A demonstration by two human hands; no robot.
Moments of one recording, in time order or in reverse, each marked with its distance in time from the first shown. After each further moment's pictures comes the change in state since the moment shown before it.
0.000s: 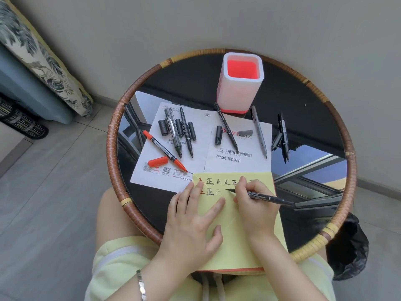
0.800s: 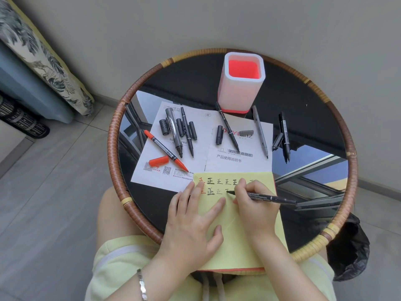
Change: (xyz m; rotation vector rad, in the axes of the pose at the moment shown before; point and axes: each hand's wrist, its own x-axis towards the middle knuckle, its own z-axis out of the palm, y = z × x) left_hand 0.000 0.000 0.000 0.016 -0.012 -0.004; right_hand 0.000 0.004 0.000 0.013 -0.029 -0.035
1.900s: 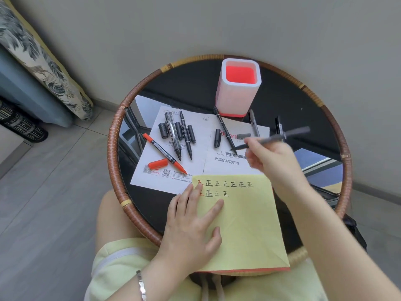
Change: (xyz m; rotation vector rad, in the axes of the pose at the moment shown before) left_hand -0.001 0.000 0.000 -0.009 0.017 0.009; right_hand 0.069 -0.078 -0.026 0.104 -0.403 0.186
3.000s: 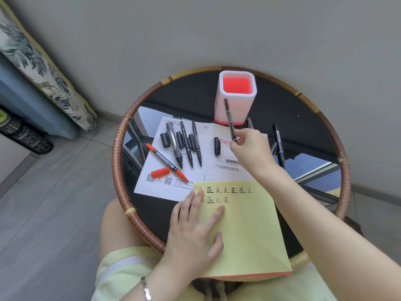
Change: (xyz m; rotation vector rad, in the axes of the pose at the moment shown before) left_hand 0.001 0.000 0.001 0.028 -0.003 0.005; right_hand 0.043 -0.003 0.023 -0.606 0.072 -0.194
